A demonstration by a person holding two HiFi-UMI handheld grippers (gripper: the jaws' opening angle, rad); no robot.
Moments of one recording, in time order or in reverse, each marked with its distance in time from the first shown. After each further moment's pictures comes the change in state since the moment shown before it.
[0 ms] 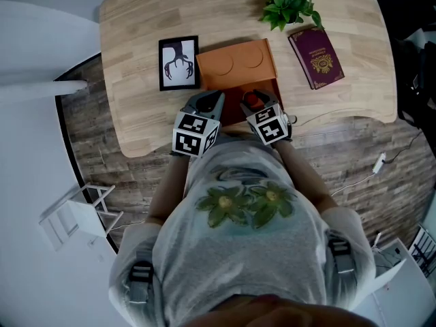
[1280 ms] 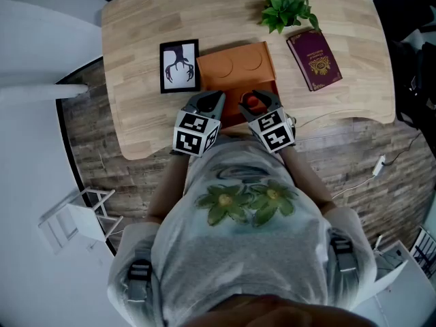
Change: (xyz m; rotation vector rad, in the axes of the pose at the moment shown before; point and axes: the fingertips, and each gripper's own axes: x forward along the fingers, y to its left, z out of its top) left arm -0.003 -0.003 0.006 0.027 -0.010 -0.009; right arm -0.043 0.014 0.040 -0.042 -0.087 0.016
